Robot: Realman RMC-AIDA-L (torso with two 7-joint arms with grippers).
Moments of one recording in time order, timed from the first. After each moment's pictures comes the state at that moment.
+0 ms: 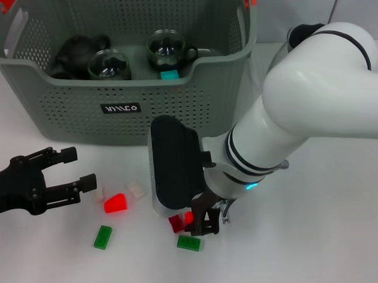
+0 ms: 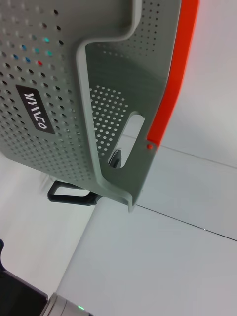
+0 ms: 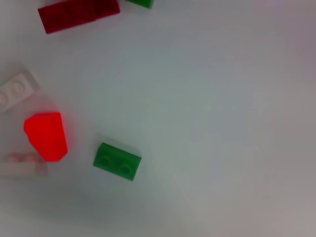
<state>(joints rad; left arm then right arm) -0.39 -2.01 -2.86 -0.59 -0.95 1.78 -1.25 0.98 2.12 -2.13 -0.92 -2.28 -1.06 2.28</state>
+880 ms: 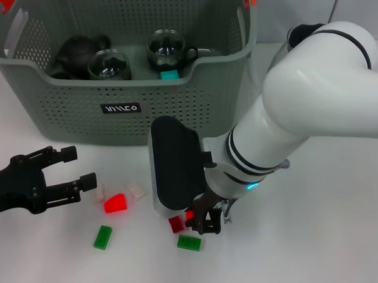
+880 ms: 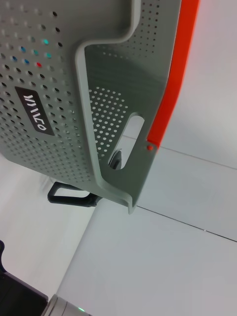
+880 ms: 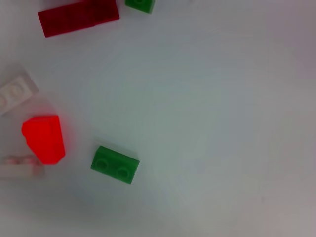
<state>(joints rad) -0.39 -2.01 -2.86 -0.59 -0.95 1.77 -1.25 0.99 2.12 -2.13 -0.93 -2.28 -1.06 2.28</state>
